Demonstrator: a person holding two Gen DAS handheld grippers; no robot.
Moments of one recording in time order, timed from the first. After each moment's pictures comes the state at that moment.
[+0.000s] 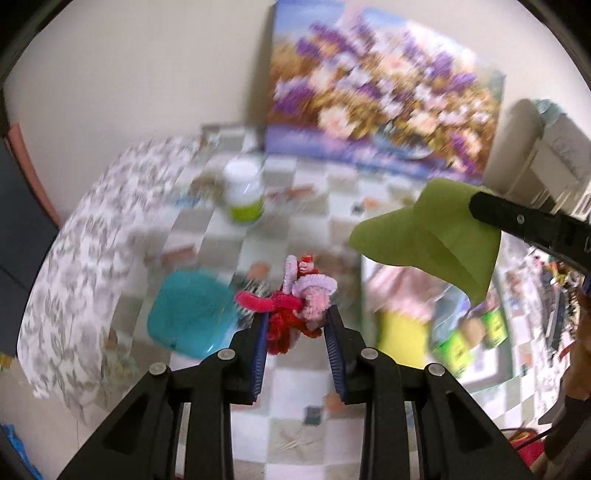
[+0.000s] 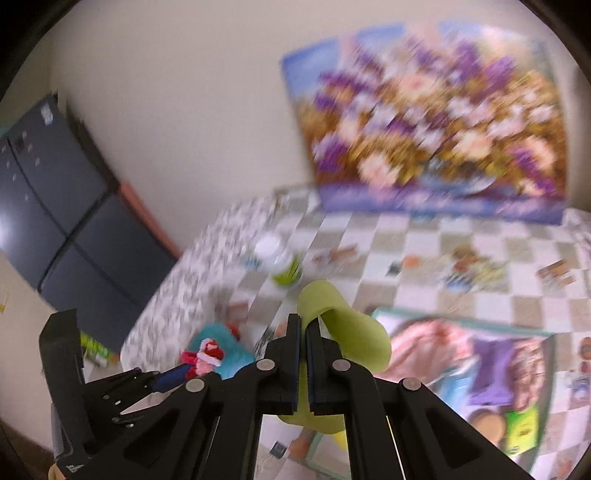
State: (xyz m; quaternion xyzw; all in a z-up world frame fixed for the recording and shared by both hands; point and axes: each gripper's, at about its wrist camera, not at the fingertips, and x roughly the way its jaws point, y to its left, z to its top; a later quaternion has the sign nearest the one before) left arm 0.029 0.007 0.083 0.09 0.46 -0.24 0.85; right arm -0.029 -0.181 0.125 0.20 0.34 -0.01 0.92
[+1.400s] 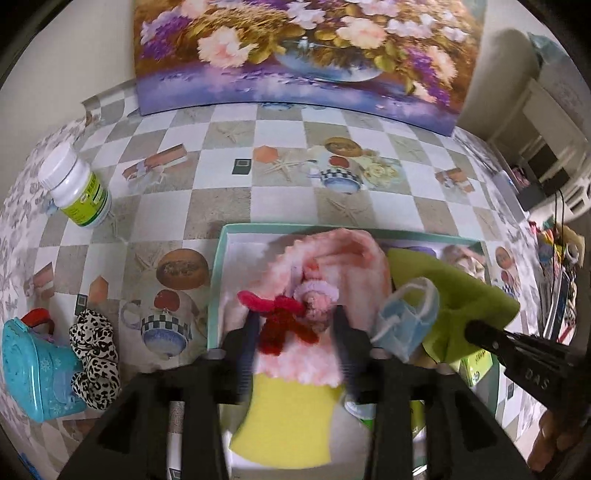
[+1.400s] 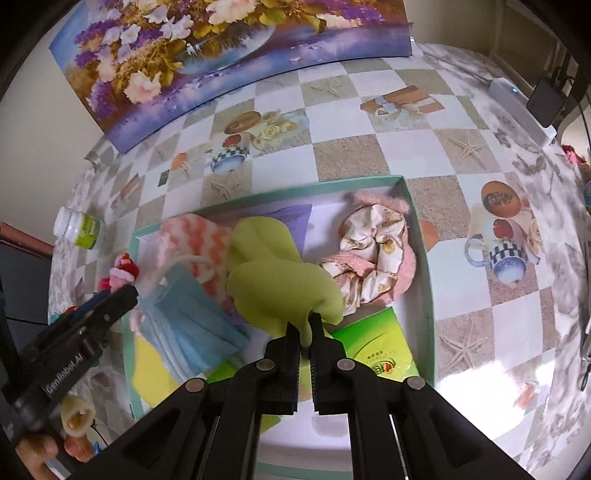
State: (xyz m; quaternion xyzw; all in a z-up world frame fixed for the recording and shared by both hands) left arm 0.055 -0.167 -0.011 0.13 0.55 -0.29 0.77; right arm -0.075 -0.328 -0.026 0.29 0.54 -0.19 0.77
